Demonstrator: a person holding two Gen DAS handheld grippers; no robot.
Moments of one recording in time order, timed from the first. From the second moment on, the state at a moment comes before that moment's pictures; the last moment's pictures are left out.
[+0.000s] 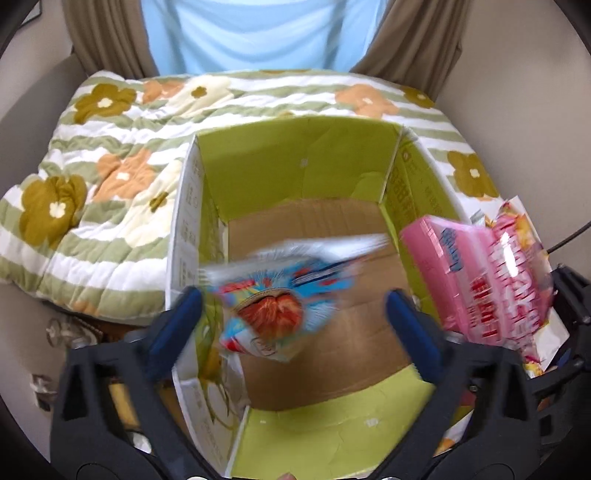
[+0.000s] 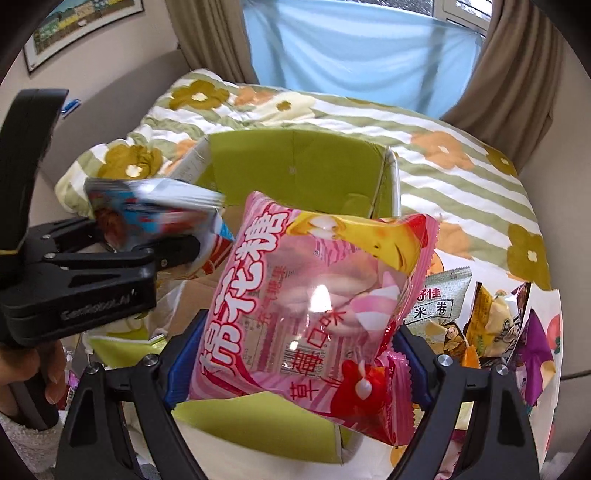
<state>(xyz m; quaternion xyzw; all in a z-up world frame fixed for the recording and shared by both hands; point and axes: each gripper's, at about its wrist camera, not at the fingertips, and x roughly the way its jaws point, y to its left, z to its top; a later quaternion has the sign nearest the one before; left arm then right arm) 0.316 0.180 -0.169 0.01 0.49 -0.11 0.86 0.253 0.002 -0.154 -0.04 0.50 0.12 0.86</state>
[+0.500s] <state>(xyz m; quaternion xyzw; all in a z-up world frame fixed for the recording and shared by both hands) 0.279 0.213 -0.159 -0.05 0.50 -0.06 0.86 0.266 0.015 -0.168 -0.07 0.51 0.17 0.84</state>
